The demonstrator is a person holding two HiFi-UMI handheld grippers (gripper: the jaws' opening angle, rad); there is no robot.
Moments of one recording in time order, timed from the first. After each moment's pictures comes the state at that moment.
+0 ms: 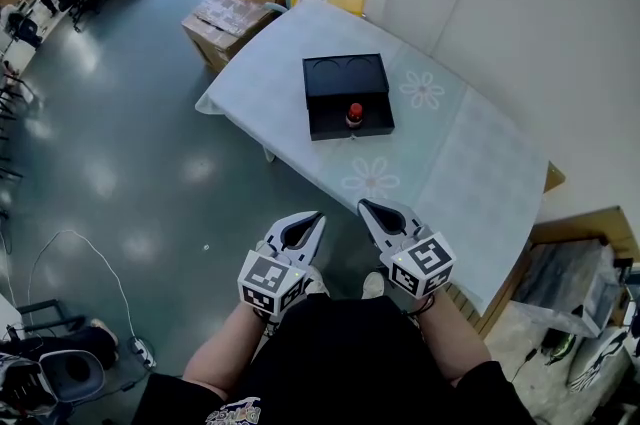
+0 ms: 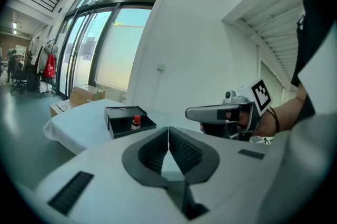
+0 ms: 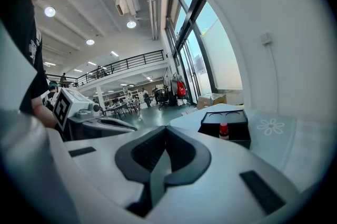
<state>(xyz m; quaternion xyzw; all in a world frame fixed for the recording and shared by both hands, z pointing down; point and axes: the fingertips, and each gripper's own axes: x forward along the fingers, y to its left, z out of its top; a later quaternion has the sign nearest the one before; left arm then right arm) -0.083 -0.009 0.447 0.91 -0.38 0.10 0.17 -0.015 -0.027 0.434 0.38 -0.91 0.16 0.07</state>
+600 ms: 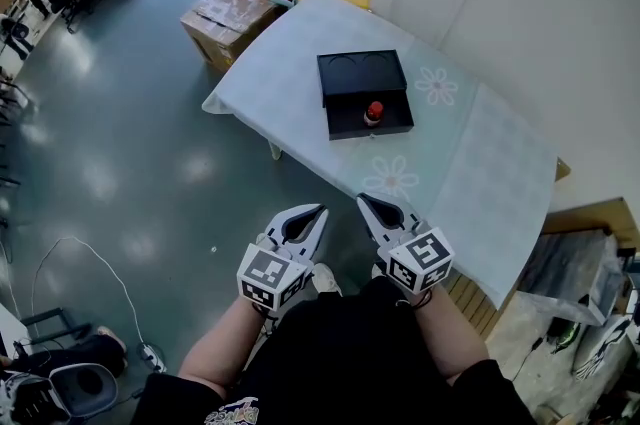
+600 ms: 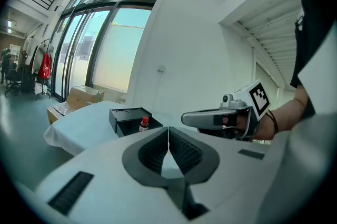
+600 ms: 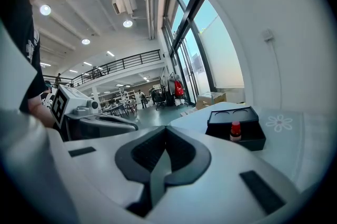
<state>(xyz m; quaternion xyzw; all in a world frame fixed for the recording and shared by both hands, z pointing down) -0.137 -0.034 0.448 0.92 -0.35 0.10 0.16 -0.078 -0.050 0.445 0.40 -0.90 0.17 0.07</state>
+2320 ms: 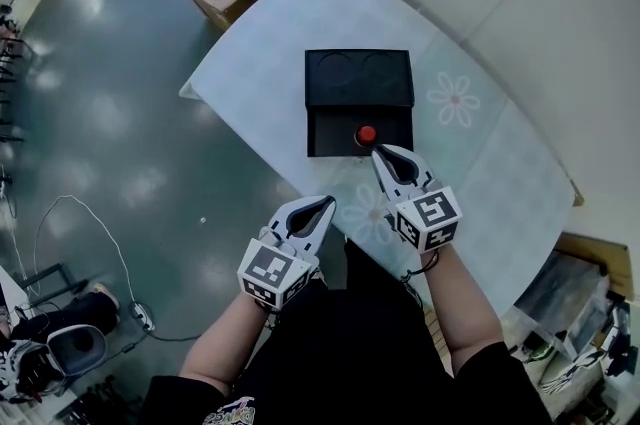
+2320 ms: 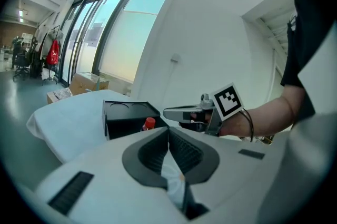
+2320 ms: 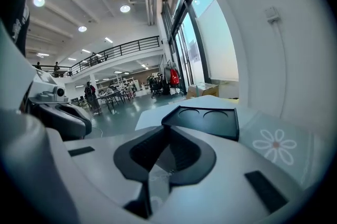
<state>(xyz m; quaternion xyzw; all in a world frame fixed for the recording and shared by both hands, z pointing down) -0.049 -0.154 0.492 0.89 -0.39 0.11 0.22 0.021 -0.244 0.520 0.38 -0.90 0.17 0.15</state>
